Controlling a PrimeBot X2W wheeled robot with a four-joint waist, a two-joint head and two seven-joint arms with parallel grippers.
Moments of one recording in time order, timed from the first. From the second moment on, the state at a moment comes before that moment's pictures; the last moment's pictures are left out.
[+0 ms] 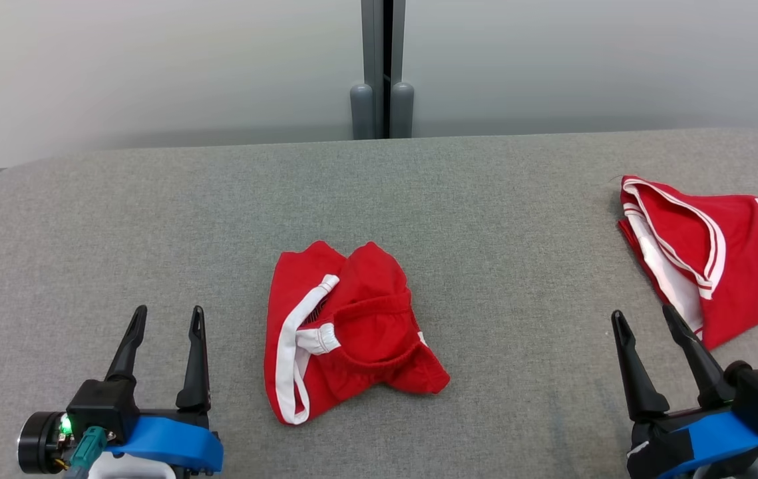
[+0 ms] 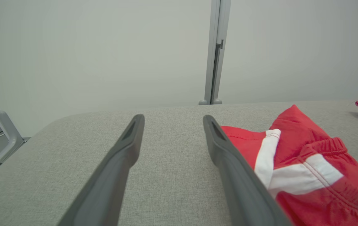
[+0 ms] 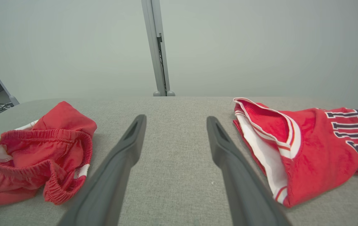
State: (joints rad) left arm -0.06 0.31 -0.30 0.15 -0.35 0.13 -0.24; right arm 0.04 -0.11 -0.01 -0.05 0.21 0.13 -0.05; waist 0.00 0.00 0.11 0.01
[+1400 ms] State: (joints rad) left arm -0.17 0.27 -0.35 0.14 -0.33 0.13 -0.25; right arm -0.48 -0.15 0.76 0.36 0.40 0.13 0.00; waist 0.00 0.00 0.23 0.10
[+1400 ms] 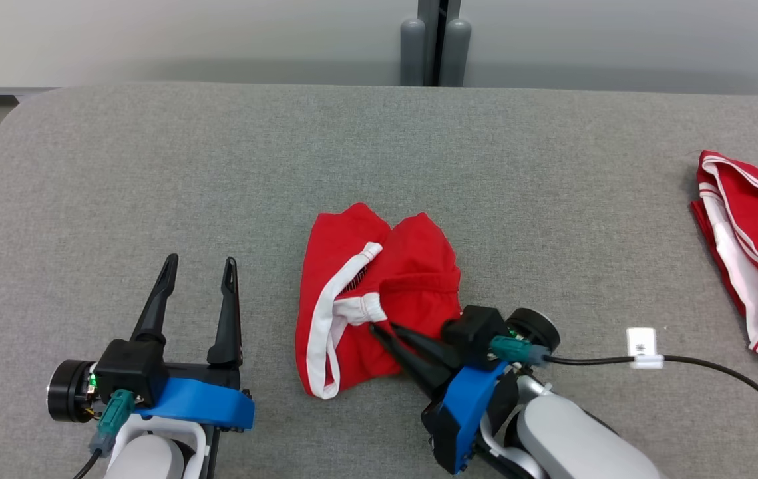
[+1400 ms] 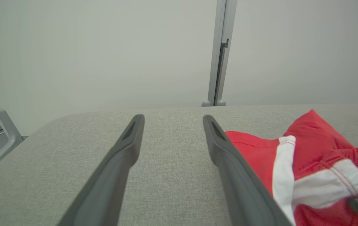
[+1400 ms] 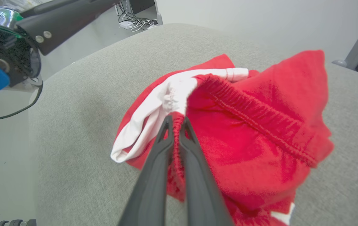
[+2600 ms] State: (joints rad) left arm -0.09 0.27 -0.31 0.15 -0.35 0.16 -0.26; right arm 0.01 -0.13 0.03 0.09 0.31 0.13 -0.22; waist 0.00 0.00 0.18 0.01
